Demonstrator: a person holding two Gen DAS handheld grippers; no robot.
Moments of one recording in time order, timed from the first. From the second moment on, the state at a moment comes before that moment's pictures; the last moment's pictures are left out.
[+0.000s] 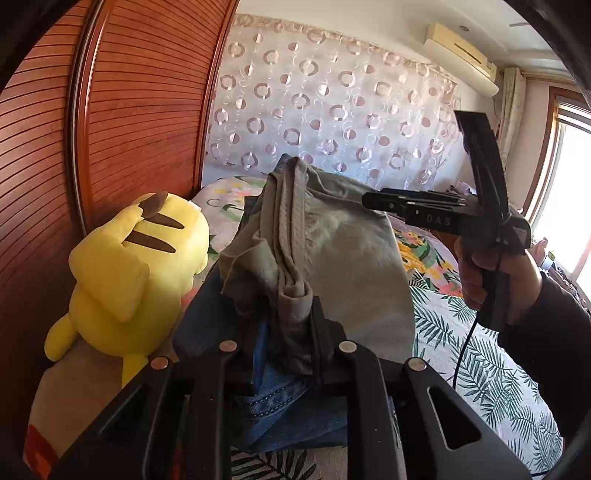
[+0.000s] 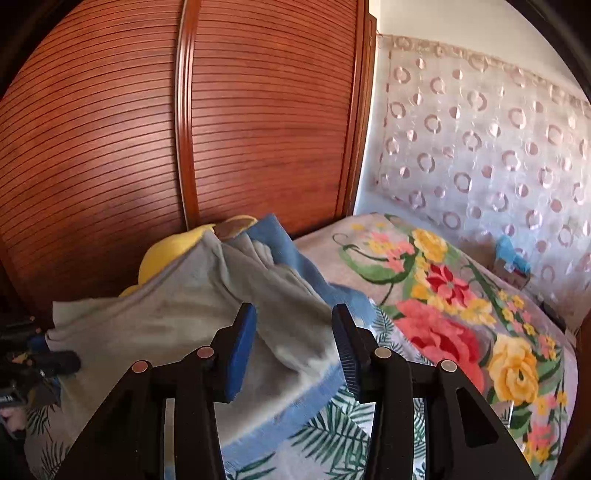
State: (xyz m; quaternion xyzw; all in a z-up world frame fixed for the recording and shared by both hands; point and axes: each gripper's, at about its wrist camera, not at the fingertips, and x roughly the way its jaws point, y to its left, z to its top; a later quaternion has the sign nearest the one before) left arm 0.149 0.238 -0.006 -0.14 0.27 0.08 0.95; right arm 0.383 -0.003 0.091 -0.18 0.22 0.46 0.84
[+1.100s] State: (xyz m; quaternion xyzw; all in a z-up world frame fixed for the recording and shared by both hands) left arm 0.104 0.222 0.003 -0.09 0.28 0.13 0.95; right arm 0.298 -0.054 0.089 -0.11 0.25 0.44 0.86
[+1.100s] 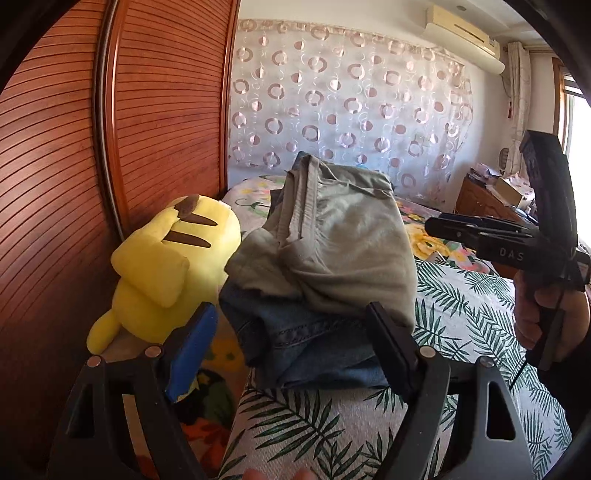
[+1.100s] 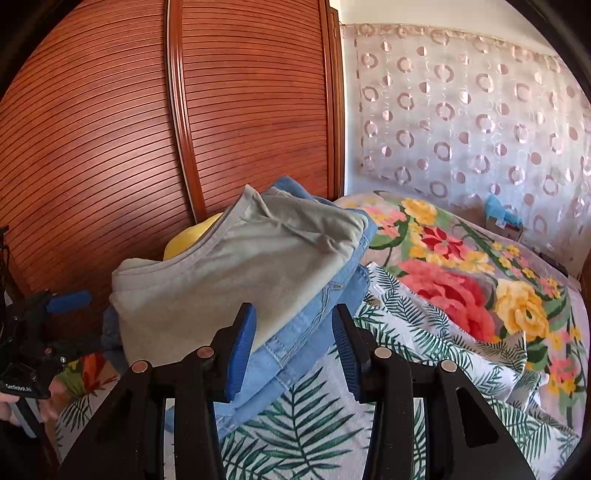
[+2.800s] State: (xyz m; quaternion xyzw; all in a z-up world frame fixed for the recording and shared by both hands) left arm 0.041 0.126 0.028 -0.04 0.27 0.06 0.96; right arm 0.137 -0.161 0.090 -0.07 0.23 0.36 0.90
